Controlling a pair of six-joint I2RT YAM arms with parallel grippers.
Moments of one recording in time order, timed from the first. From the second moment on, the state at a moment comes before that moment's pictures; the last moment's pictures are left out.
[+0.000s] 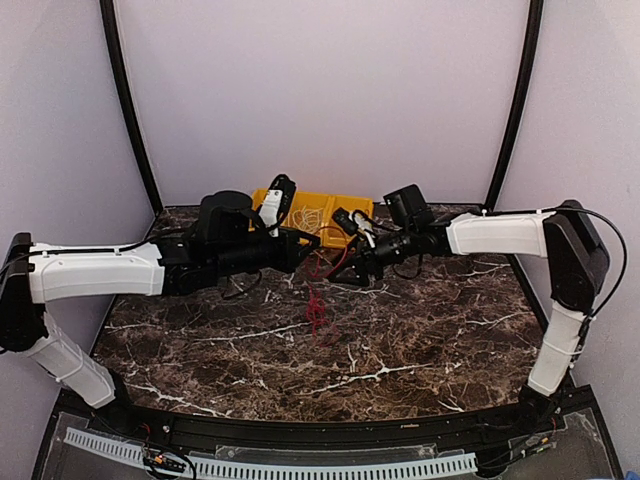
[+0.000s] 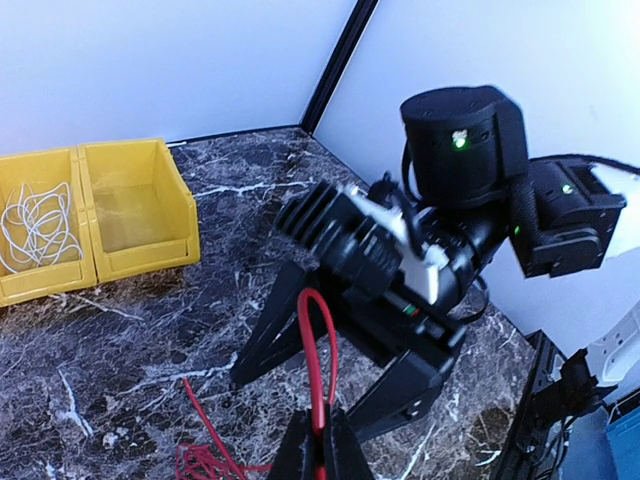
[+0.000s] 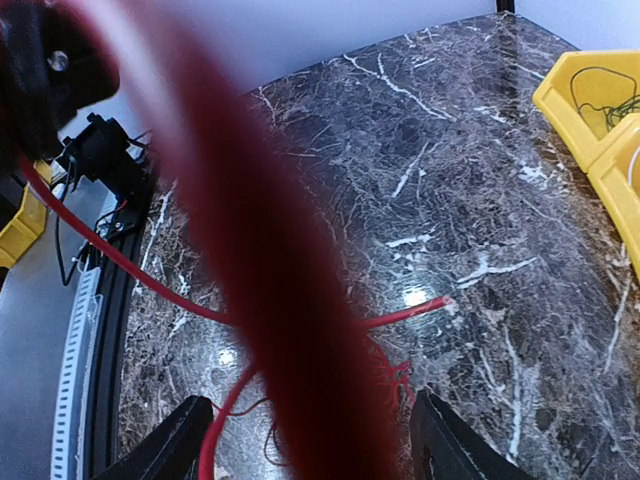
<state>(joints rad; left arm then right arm) -0.90 1.49 1.04 0.14 0.02 -0.42 0.64 1.82 1.25 -0.15 -0.83 -0.22</state>
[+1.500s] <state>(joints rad) -0.90 2.00 1.58 0.19 -0.35 -0.29 0.27 0.95 0.67 -0.40 -0.63 -0.48</state>
